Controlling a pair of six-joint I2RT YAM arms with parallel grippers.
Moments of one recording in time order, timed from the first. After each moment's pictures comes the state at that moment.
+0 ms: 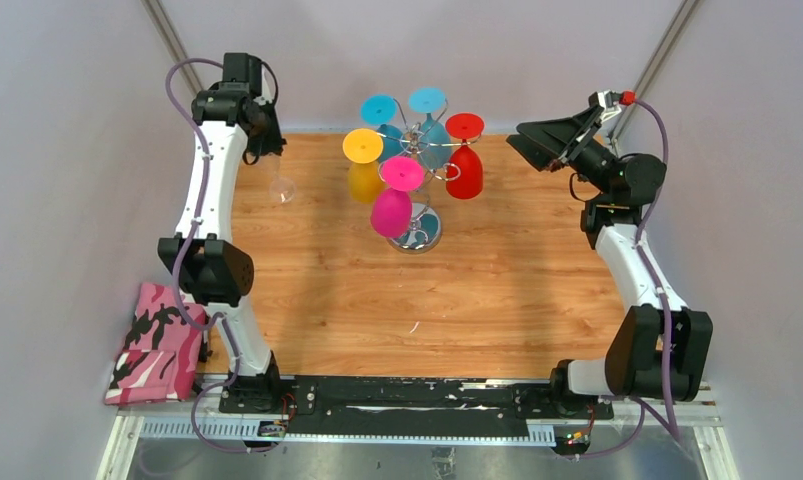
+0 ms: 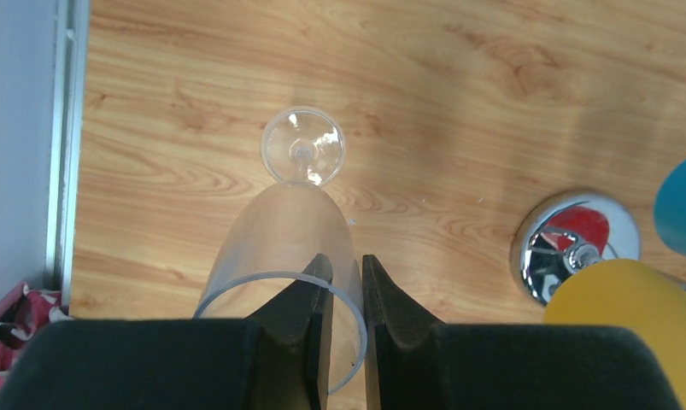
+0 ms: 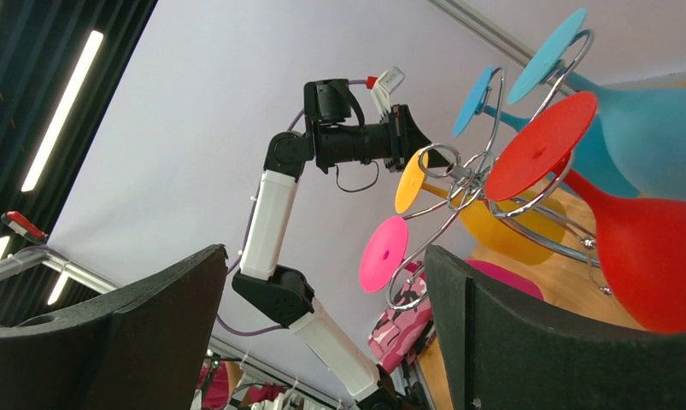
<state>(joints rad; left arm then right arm) -0.03 1.89 2.20 -1.19 -0.08 -0.25 -0.07 1.33 1.02 0.94 -0.97 1.59</state>
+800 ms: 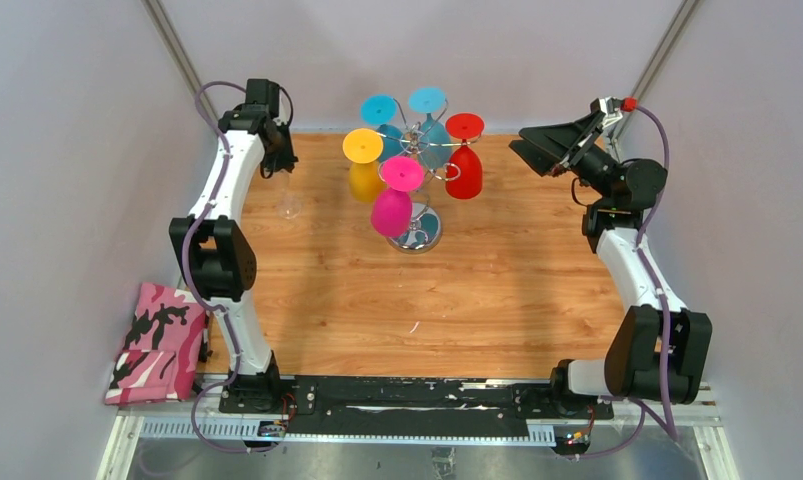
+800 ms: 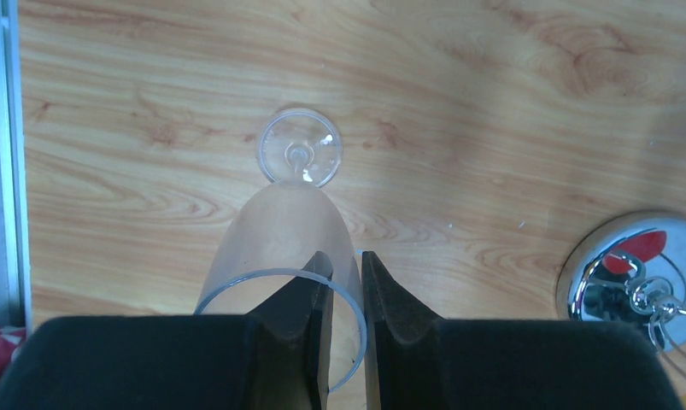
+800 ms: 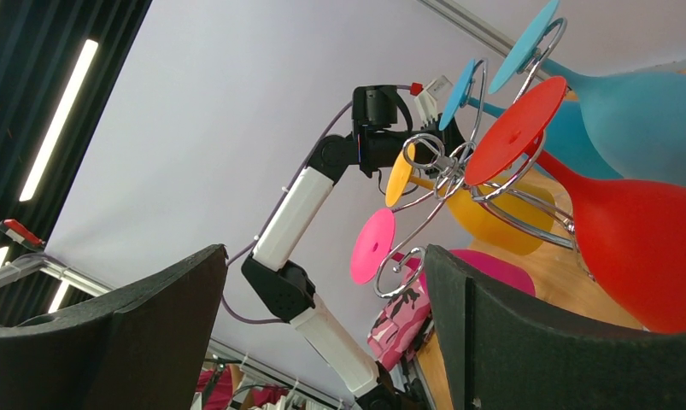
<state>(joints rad) -0.03 1.94 1.94 -0.97 -0.10 -0.22 -0.10 1.33 0.98 0.97 -0.98 1.60</state>
